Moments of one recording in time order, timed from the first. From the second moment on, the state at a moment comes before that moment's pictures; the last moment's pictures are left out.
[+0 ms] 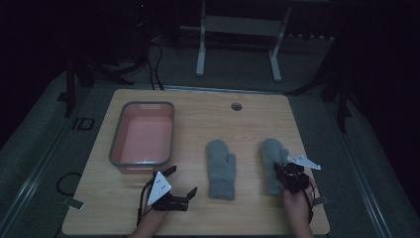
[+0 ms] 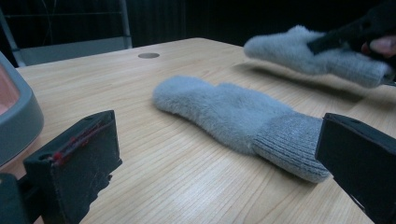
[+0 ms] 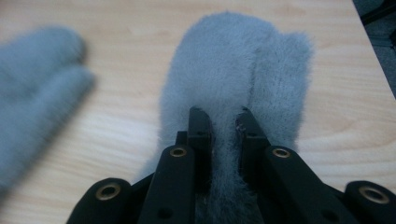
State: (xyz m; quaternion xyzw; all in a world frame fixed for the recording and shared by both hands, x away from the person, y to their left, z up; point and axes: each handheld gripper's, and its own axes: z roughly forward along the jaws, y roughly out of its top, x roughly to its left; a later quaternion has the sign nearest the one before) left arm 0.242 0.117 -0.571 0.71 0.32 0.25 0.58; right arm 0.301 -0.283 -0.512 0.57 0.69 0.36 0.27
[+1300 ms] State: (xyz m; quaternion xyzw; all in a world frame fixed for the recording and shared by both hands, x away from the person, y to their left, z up) left arm 0.241 0.117 -0.571 0.71 0.31 0.25 0.58; right arm 0.289 -0.131 -0.487 0.53 0.72 0.42 0.18
